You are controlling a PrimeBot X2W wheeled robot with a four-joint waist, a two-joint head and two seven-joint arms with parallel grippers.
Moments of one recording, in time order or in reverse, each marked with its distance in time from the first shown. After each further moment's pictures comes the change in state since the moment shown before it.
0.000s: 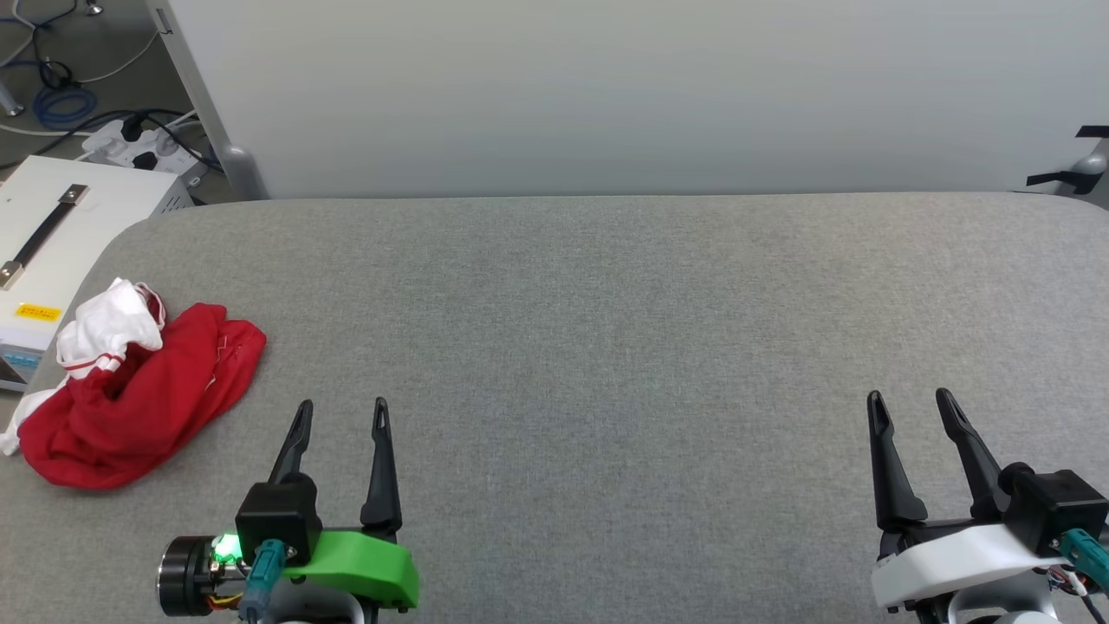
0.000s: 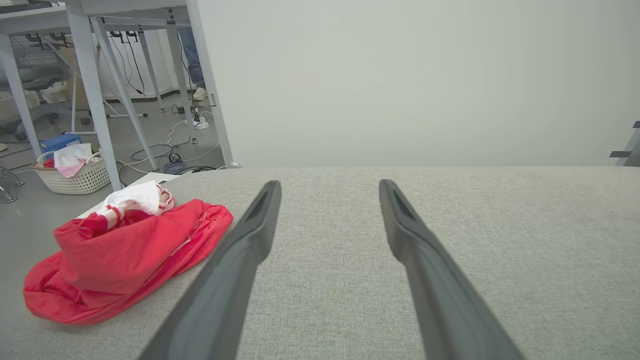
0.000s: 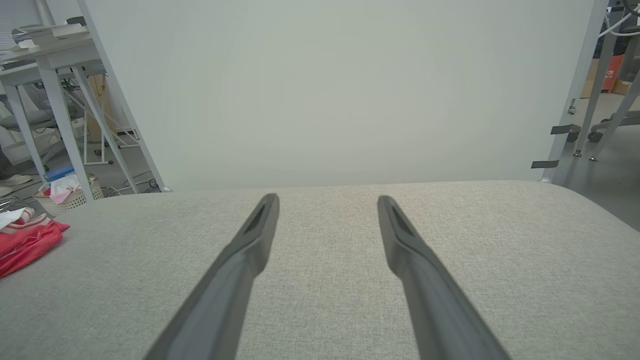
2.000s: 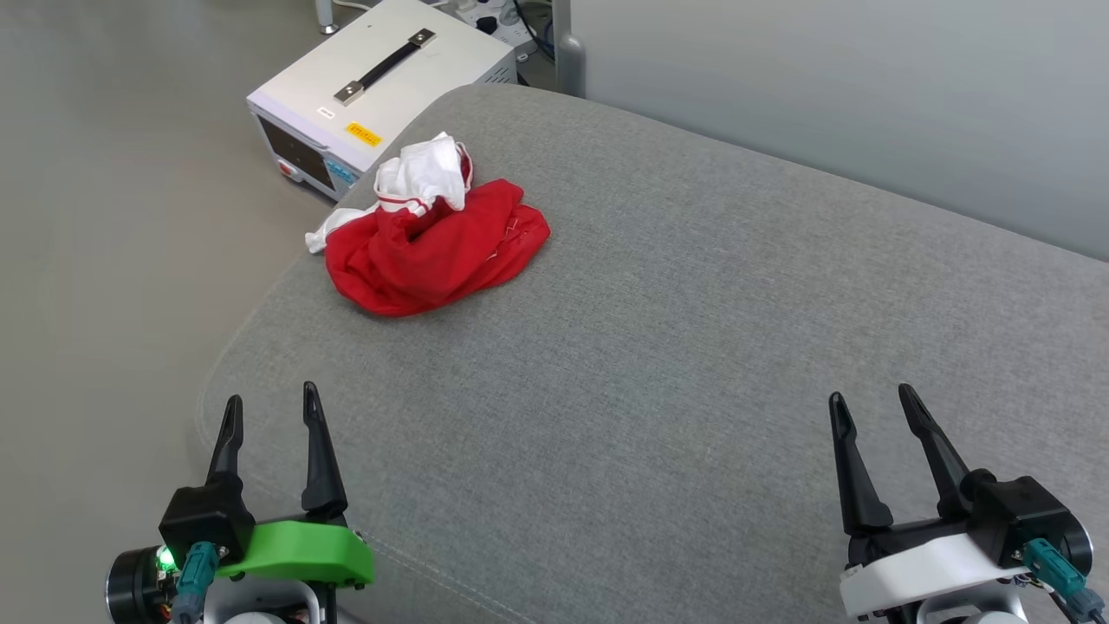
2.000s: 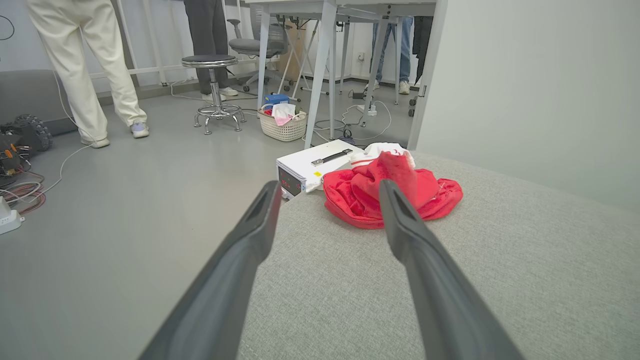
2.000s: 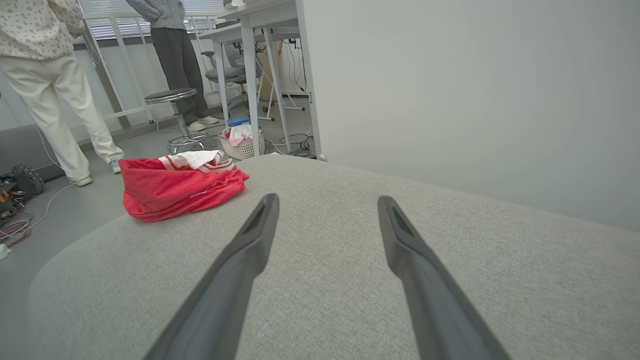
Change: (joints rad) left arm -0.020 -0.001 0.088 0.017 -0.086 0.035 -0.068; right arm -0.001 0.001 0.068 0.004 -0.039 0.000 -0.062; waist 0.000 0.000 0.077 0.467
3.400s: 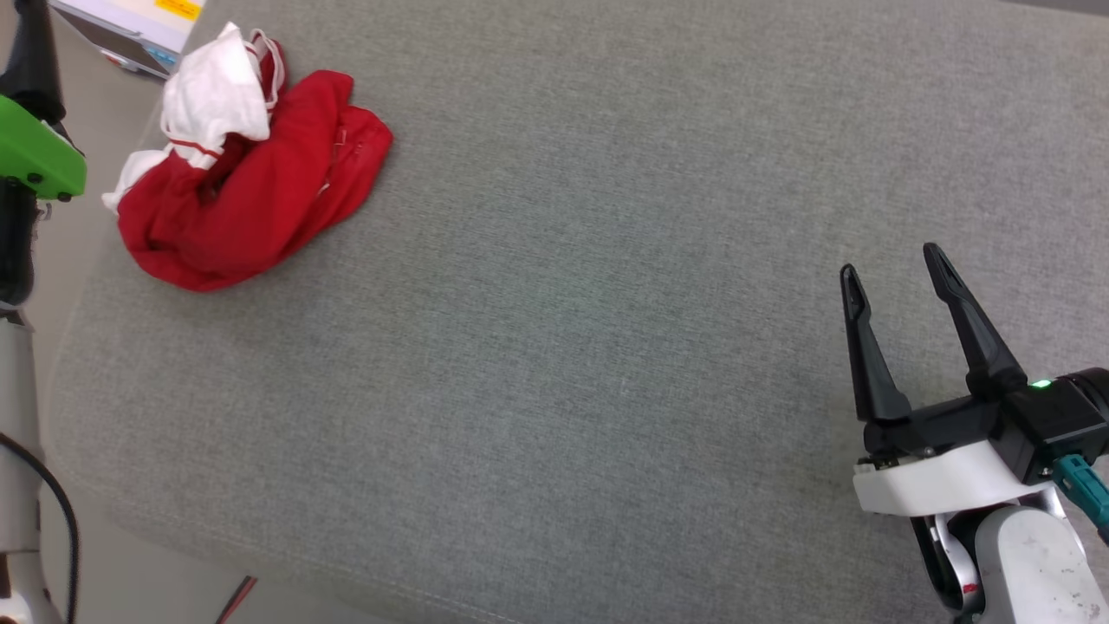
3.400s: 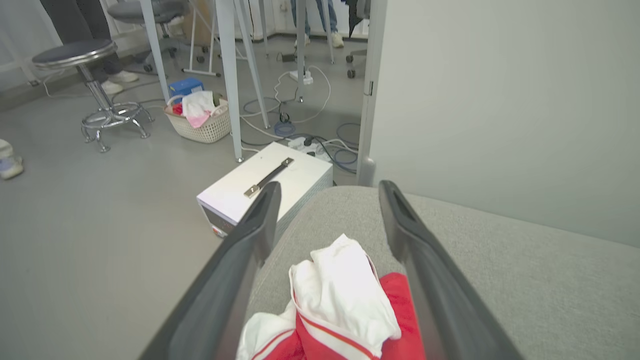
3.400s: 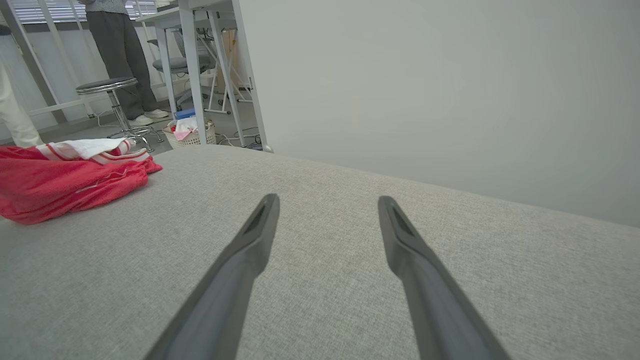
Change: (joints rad) left arm -0.819 0.404 0.043 0.420 -0.346 -0.222 0.309; right arm -0.177 -0.053 0.036 -0.112 -0.091 0.000 0.000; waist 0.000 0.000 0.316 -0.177
